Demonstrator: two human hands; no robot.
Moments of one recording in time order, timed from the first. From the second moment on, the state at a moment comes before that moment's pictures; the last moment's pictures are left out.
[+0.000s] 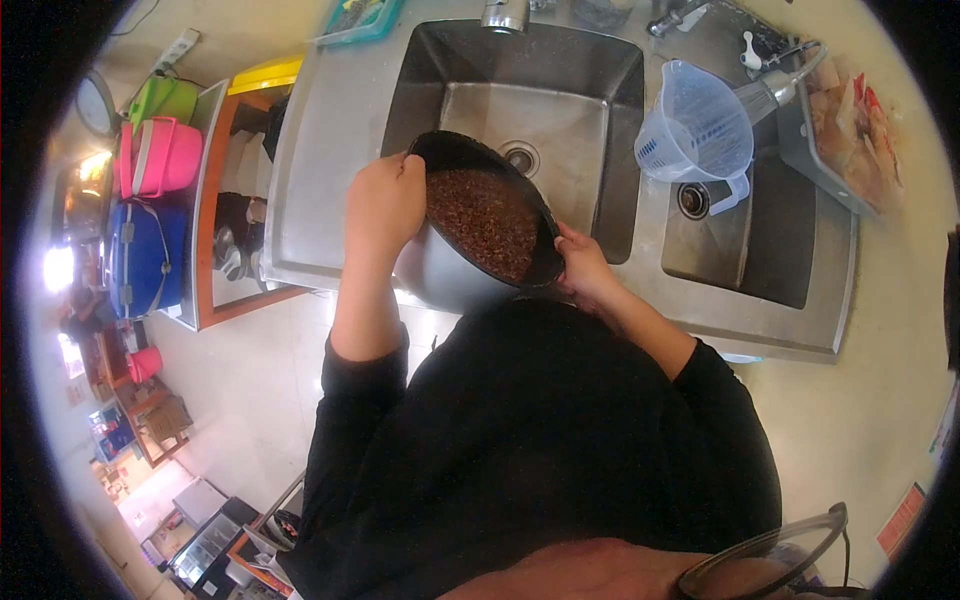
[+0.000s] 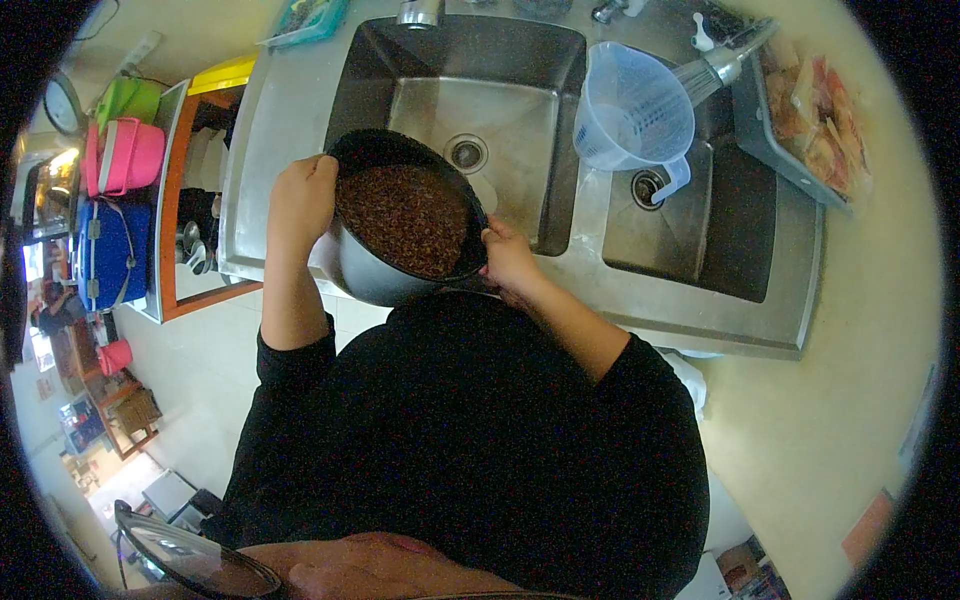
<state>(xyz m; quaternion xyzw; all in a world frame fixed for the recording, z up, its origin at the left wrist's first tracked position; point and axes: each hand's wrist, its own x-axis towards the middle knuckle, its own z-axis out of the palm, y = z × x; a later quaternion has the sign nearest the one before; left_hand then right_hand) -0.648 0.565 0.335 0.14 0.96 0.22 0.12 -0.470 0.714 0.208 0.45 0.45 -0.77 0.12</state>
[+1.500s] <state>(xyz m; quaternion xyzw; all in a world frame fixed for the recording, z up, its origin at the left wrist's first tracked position) -0.675 0.299 0.205 -0.19 0.66 0.73 0.01 -0.468 0.828 0.279 0.17 0.82 -0.26 -0.49</state>
